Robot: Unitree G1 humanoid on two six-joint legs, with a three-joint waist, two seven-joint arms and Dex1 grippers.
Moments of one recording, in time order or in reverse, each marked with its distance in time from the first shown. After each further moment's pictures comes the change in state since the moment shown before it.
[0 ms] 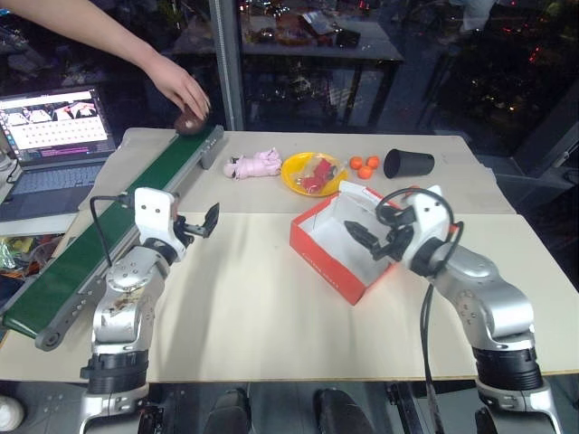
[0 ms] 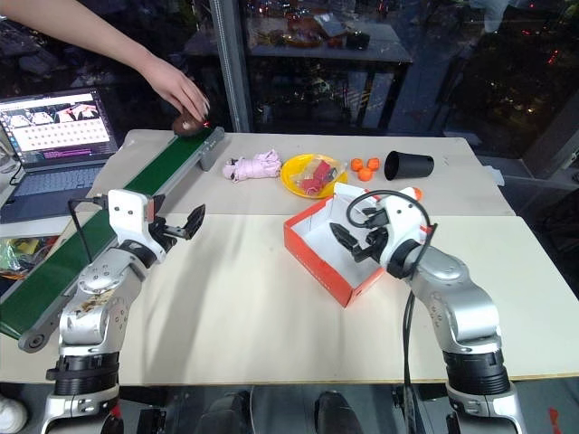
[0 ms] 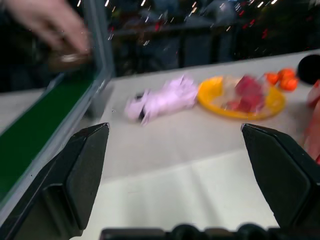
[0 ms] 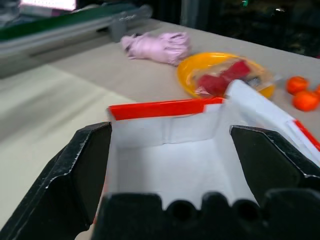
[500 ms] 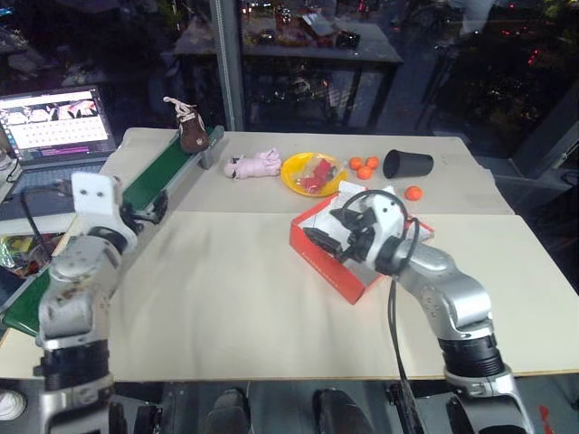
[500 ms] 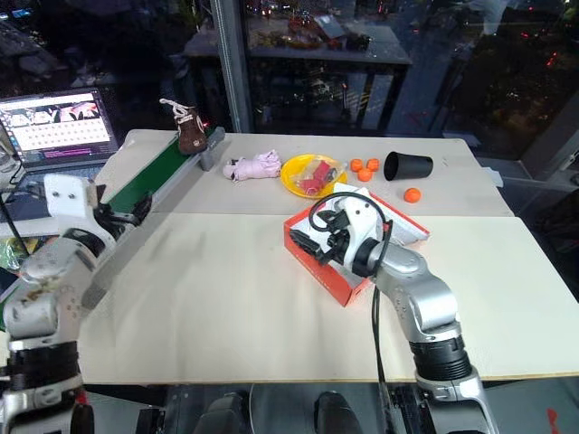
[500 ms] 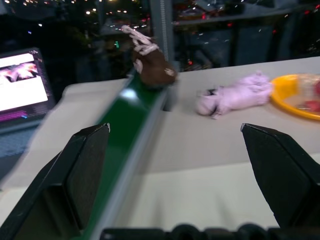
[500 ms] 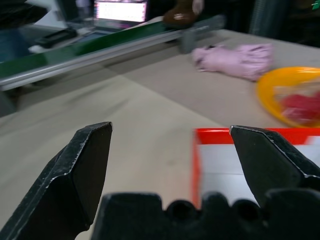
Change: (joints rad) left arm -0.133 0.202 0.154 0.165 -0.017 0.045 -0.007; right arm -0.061 0.159 0.108 0.043 0.007 0.000 0.075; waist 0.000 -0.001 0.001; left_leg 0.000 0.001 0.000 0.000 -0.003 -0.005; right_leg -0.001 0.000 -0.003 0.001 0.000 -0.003
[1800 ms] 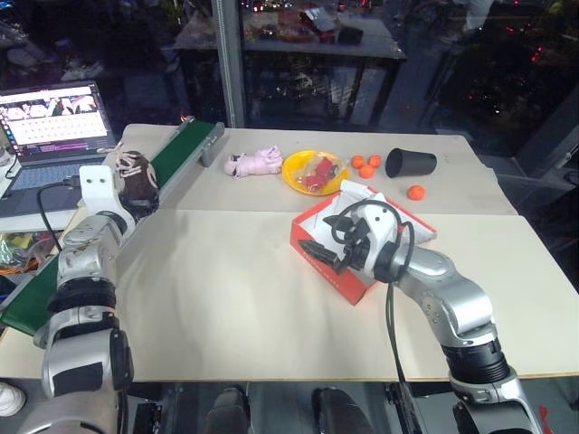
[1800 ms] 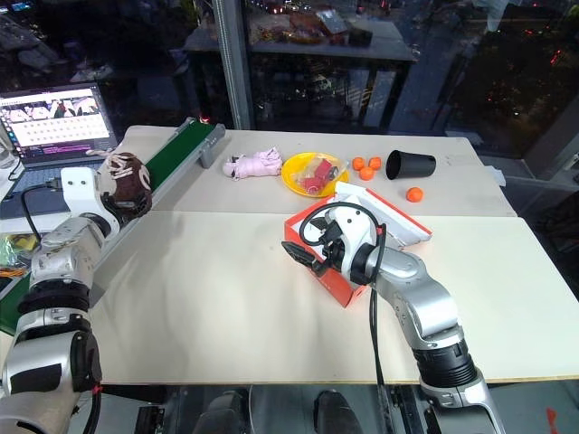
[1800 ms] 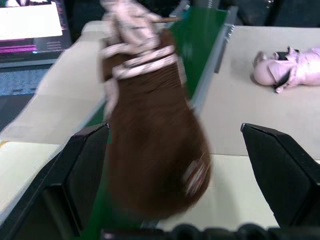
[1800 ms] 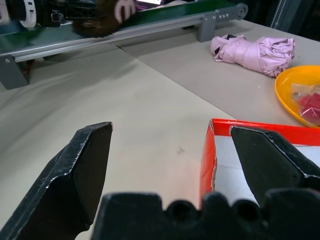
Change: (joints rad) left arm -0.359 0.010 -0.065 0.847 0.087 -0.274 -0.012; right arm 0.022 -0.083 0.017 -0.074 -0.032 0.022 0.047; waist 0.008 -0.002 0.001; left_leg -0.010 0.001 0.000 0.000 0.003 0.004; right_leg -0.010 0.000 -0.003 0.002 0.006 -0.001
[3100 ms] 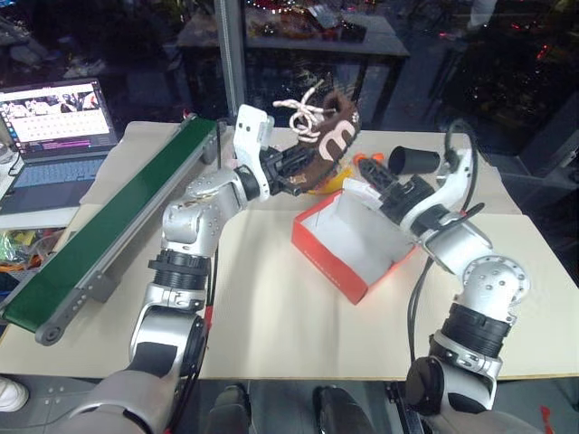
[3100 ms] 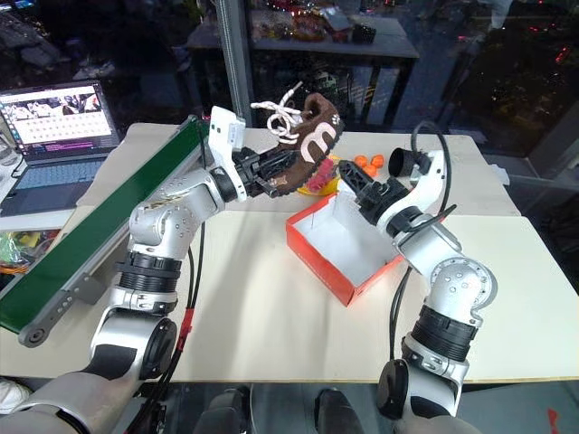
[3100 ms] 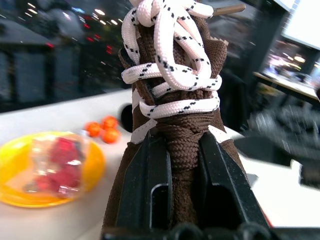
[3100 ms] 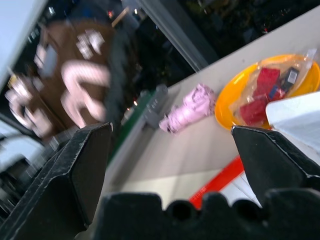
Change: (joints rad) left arm -0.151 -0.391 -0.297 -0.587 -0.281 0.385 -0.314; right arm -0.223 0.285 -0.661 0.089 0.595 0.366 -0.605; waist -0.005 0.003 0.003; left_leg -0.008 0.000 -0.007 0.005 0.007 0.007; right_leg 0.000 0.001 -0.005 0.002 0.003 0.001
